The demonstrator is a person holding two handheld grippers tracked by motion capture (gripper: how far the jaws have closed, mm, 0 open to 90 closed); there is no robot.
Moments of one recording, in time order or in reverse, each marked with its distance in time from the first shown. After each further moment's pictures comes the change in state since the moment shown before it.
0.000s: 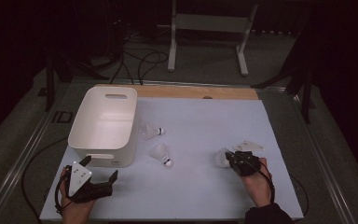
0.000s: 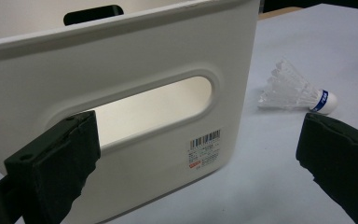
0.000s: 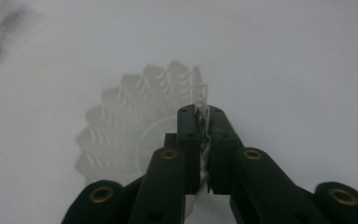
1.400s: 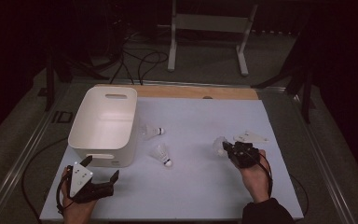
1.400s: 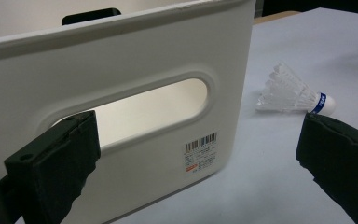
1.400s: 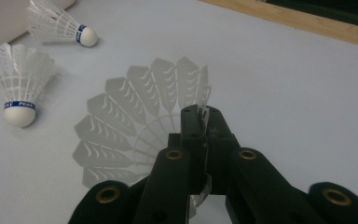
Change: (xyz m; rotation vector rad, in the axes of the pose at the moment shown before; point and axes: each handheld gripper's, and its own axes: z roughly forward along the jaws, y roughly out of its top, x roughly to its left) left arm -0.002 -0.001 0.001 -0.014 -0.001 0.001; right arm 0.004 0.034 -0.014 -0.104 0.035 0.033
